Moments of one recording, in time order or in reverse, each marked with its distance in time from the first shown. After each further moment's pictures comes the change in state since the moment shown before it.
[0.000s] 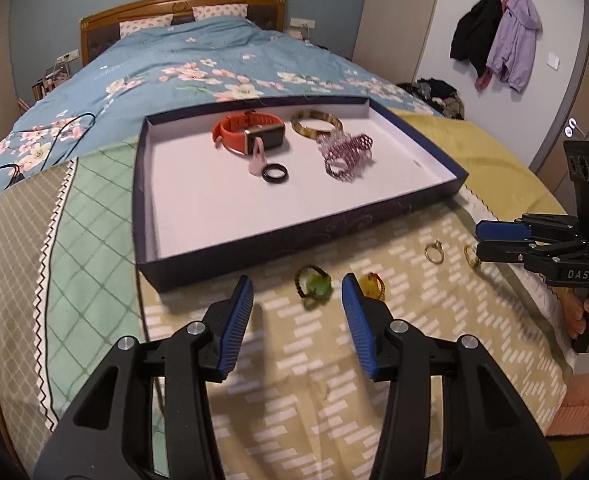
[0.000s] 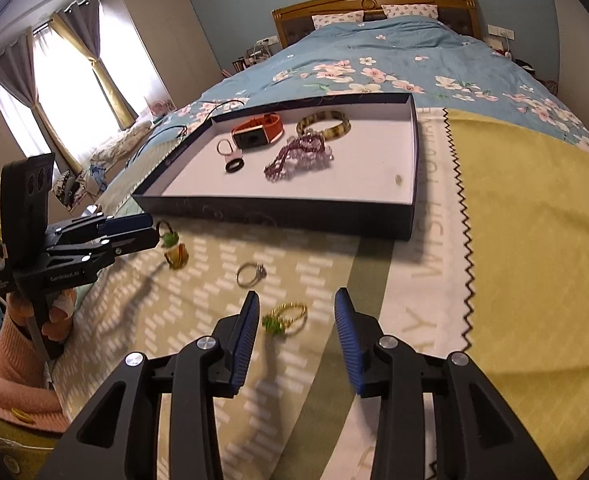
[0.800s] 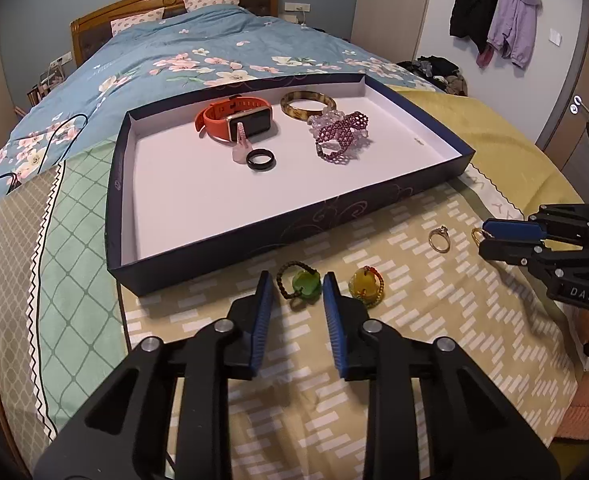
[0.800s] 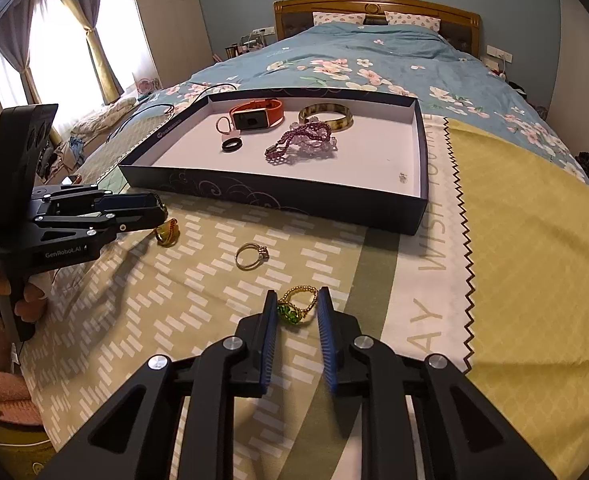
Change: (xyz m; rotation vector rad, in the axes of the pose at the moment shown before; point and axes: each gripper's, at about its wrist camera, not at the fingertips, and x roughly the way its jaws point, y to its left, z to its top) left arm 0.020 -0.015 0.007 0.046 0.062 0.035; right arm 0.006 0.022 -0.007 -0.091 0.022 -0.121
